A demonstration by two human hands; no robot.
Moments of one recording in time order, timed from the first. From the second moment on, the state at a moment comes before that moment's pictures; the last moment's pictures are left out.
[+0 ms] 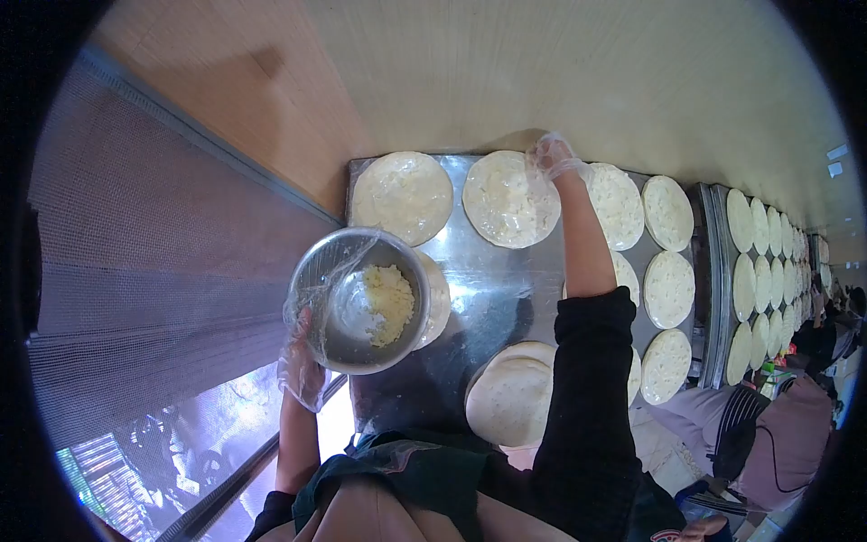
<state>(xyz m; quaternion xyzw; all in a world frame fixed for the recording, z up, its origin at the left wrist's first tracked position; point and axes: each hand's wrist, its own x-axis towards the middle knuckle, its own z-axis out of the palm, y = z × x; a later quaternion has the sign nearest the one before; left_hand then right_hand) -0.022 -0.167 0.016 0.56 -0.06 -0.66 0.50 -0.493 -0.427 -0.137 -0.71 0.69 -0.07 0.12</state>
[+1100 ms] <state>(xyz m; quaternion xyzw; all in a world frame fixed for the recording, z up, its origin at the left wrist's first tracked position) 0.018 -0.128 0.010 0.55 -0.54 -0.57 0.28 -0.171 -0.106 0.062 -0.76 0.60 0.06 0.23</state>
